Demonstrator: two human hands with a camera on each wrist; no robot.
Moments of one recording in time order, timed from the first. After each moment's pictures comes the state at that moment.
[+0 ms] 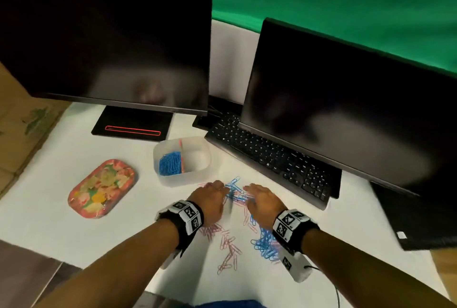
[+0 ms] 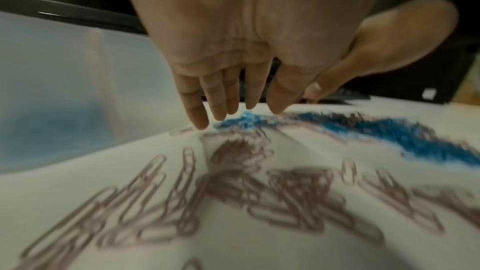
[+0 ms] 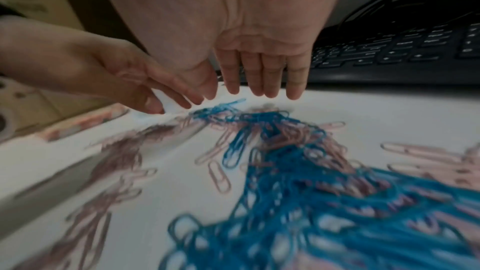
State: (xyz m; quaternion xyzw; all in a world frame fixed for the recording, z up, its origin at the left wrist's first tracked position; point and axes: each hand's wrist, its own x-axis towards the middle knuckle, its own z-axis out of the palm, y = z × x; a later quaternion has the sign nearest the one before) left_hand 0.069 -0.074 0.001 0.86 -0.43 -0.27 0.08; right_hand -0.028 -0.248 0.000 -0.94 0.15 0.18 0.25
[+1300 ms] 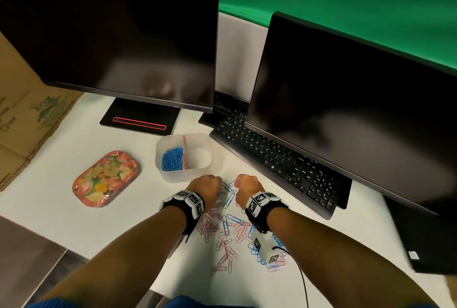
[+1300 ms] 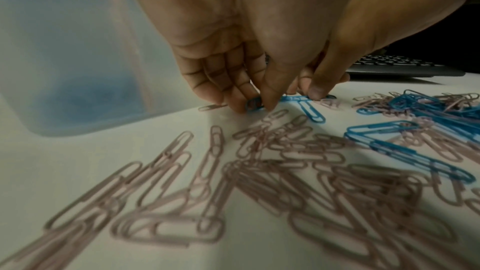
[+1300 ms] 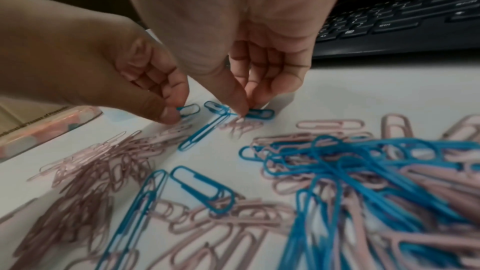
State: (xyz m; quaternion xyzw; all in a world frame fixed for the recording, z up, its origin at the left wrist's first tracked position) left_hand 0.091 -0.093 -0.010 0.91 -0.33 -0.26 0.04; right_hand 0.040 -0.224 0.002 -0.91 0.25 0.25 0.20
